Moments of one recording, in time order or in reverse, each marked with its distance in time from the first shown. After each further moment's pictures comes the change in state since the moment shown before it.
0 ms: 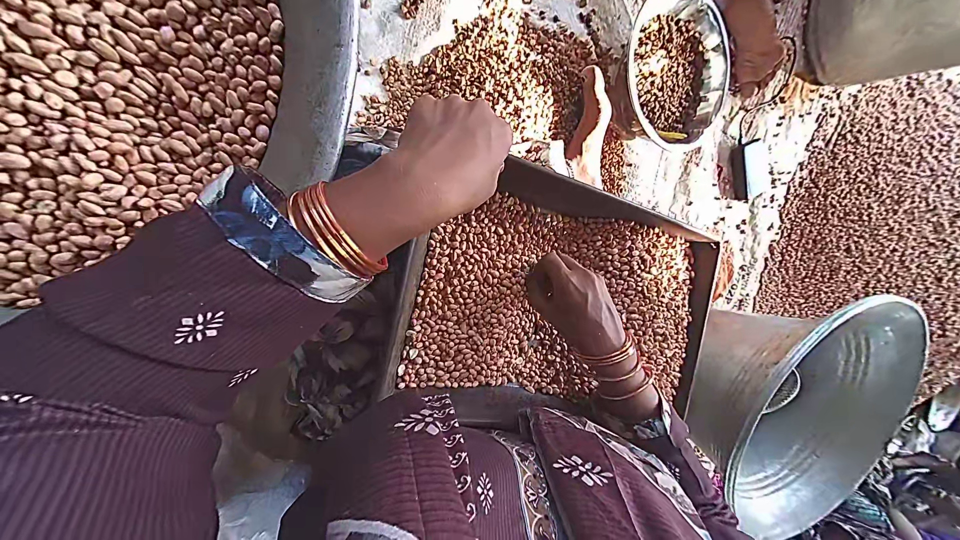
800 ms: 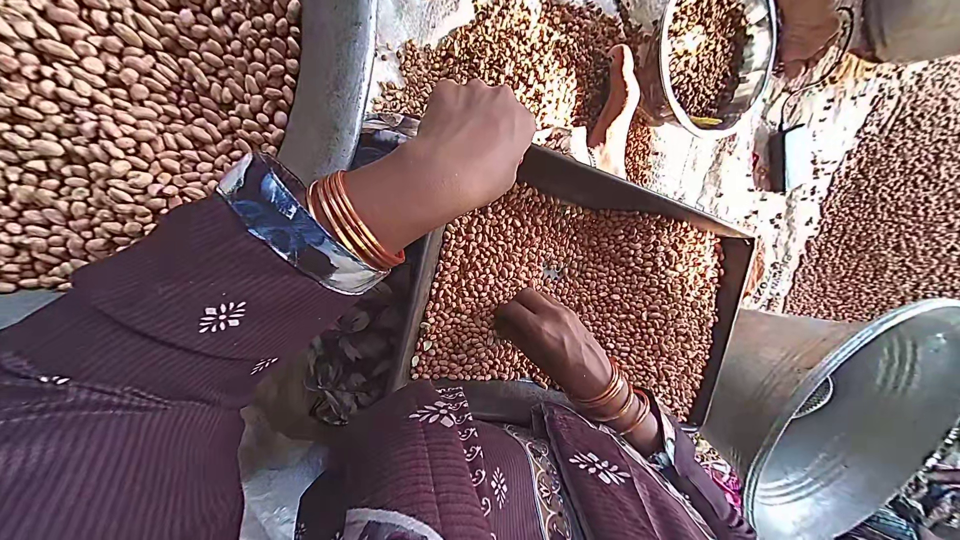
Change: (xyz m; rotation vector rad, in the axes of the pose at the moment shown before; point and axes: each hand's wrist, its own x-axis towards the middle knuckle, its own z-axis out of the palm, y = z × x) left_hand -0.001 0.002 -0.001 0.023 -0.022 0.002; right_hand -0.025 -0.032 0.028 0.164 -0.083 -0.303
